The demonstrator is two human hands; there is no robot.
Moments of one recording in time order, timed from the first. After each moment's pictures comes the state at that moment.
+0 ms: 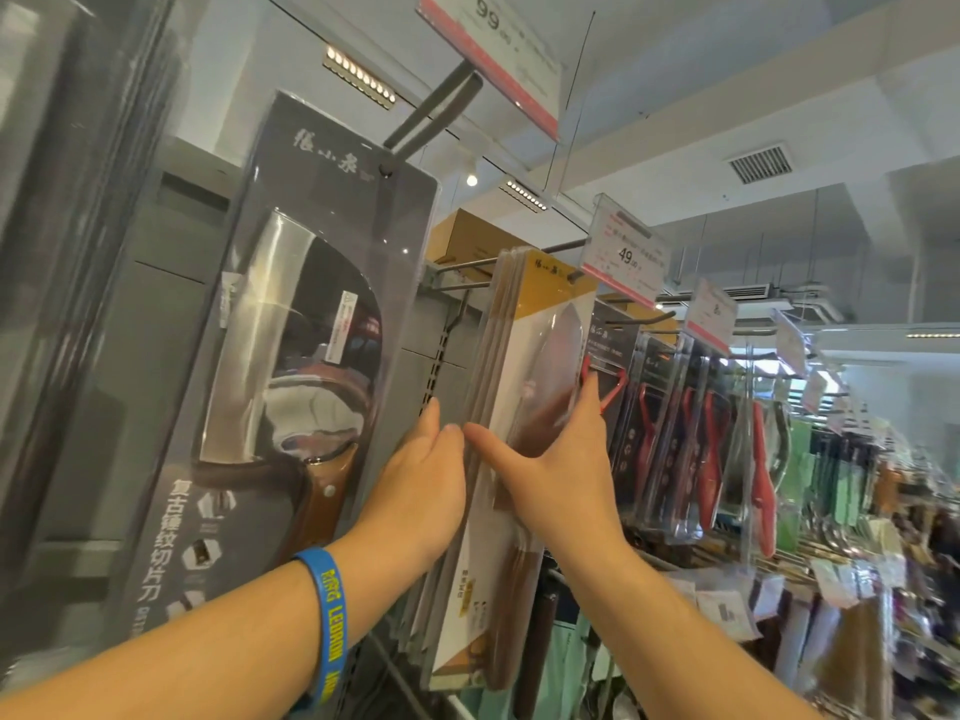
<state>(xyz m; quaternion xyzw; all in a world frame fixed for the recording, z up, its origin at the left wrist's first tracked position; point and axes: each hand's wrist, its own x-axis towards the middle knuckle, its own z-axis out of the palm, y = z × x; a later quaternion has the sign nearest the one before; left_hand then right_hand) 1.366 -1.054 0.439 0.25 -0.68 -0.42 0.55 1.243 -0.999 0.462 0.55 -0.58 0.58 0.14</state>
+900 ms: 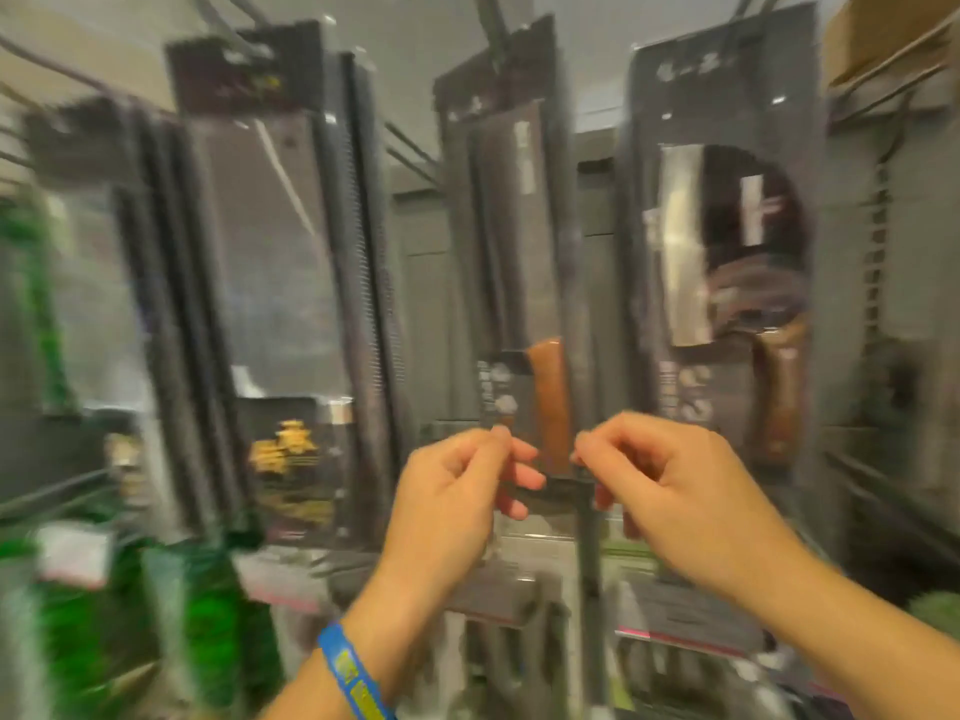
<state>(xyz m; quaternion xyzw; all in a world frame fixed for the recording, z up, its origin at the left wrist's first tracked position) 1.636 -0.932 0.360 0.45 -0.57 -0.25 0.64 1.457 -0.970 0.359 0.77 -0.32 0.52 -0.16</state>
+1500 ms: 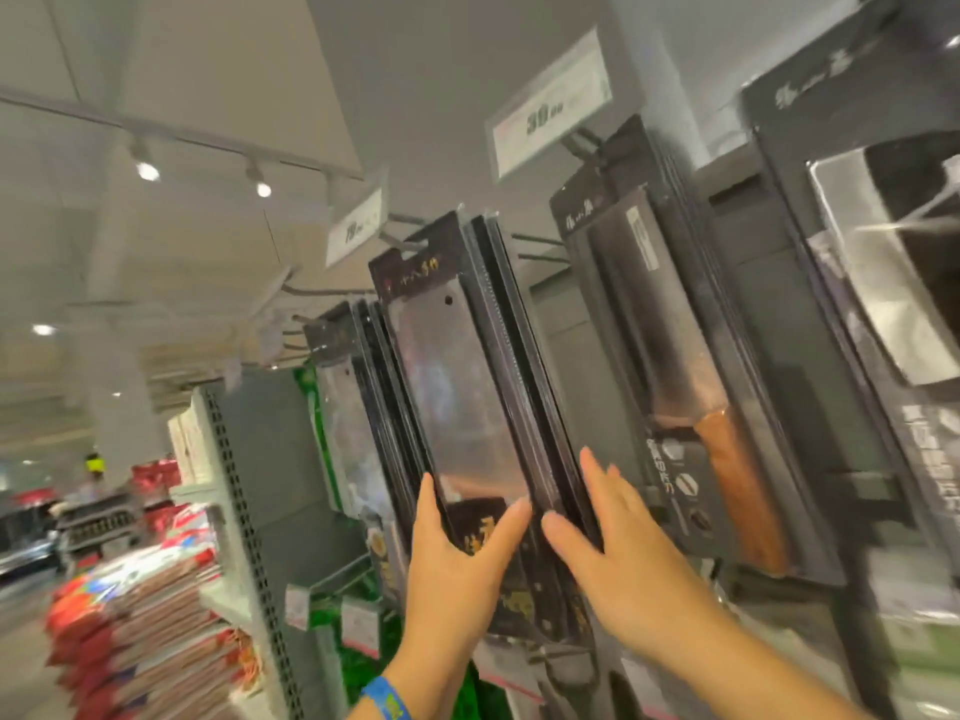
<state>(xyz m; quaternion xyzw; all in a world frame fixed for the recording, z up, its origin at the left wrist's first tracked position) 1.760 -0.894 0.381 0.65 -0.45 0.01 0.61 1.613 -0.979 0.362 0.79 -0.27 0.42 -0.35</state>
